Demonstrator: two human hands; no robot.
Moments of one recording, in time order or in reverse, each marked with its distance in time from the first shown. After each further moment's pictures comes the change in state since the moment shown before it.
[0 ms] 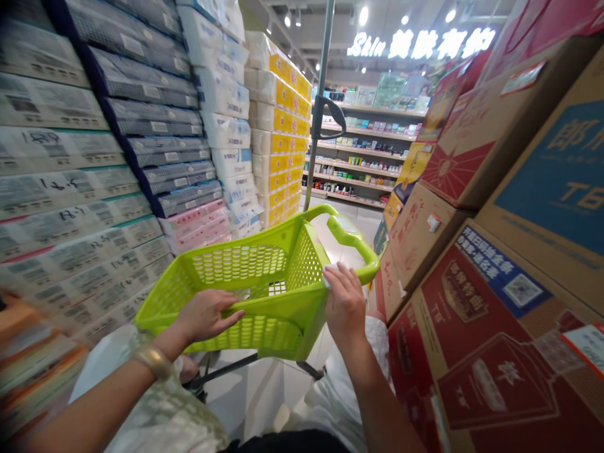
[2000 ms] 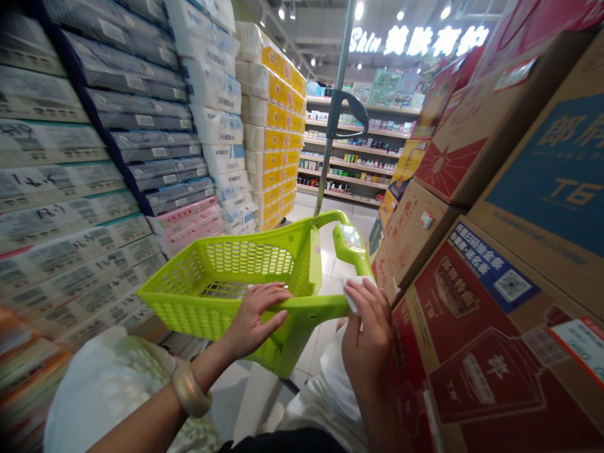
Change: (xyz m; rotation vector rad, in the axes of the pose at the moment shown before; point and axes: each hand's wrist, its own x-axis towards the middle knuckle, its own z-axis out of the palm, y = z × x) left_hand 0.036 0.104 -0.006 -0.711 0.361 0.086; right_hand -0.016 -0.024 -0.058 -0.021 0.179 0.084
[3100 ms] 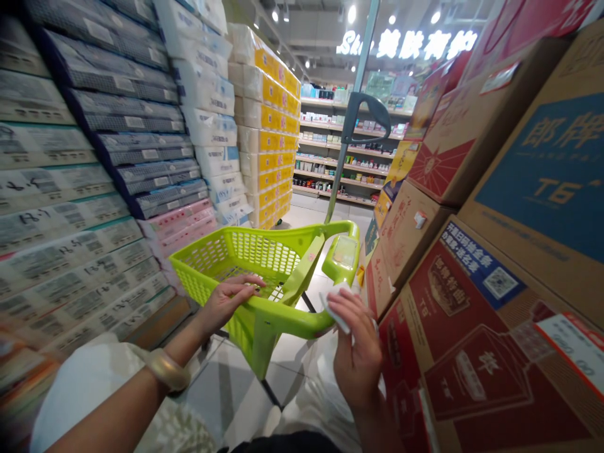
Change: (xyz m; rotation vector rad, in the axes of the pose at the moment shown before) left_hand 0.014 -0.048 -0.030 -0.242 0.090 -0.126; right_hand -0.011 -0.013 -0.008 0.341 -0.021 0.086
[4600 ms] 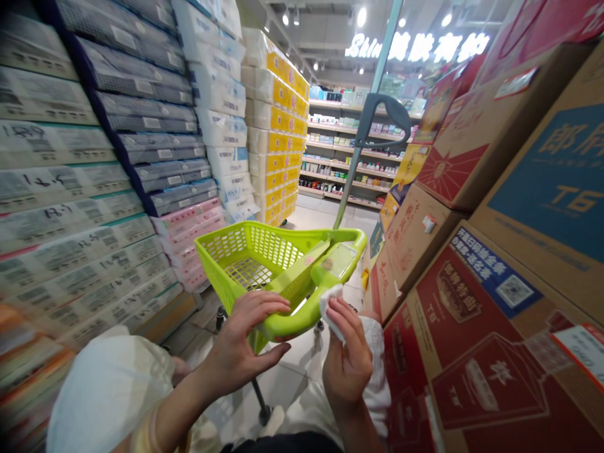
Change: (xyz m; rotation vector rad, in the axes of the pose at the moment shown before) left_hand -0.045 0.086 0.023 0.224 0.065 0.293; right_hand -0.024 -0.007 0.030 0.024 0.129 -0.022
